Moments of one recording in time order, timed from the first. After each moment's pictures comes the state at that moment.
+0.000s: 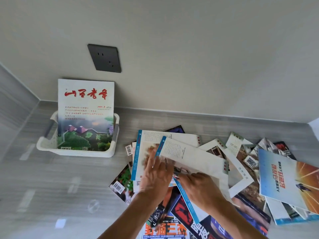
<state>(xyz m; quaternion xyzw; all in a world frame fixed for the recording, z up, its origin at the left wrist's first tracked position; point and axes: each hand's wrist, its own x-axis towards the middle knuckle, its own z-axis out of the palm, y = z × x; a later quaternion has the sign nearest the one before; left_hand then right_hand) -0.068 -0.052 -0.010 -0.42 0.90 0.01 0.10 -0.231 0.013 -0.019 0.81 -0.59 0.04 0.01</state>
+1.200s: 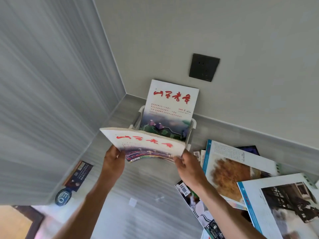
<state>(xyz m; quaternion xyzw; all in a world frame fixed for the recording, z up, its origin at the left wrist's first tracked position) 0.243 -0.117 0.009 -0.69 0.46 0.33 -0.44 0.004 -0.113 -0.004 0.62 -0.61 0.29 -0.40</state>
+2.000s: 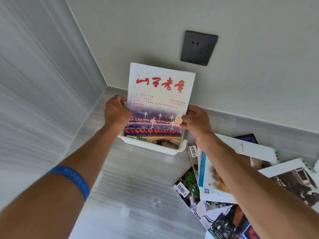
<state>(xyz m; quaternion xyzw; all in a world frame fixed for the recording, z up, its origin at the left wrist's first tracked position) 0.205 -0.277 0.025 -0.76 0.55 0.22 -0.27 -0.017 -0.228 0.016 0.35 -0.66 0.44 -0.49</state>
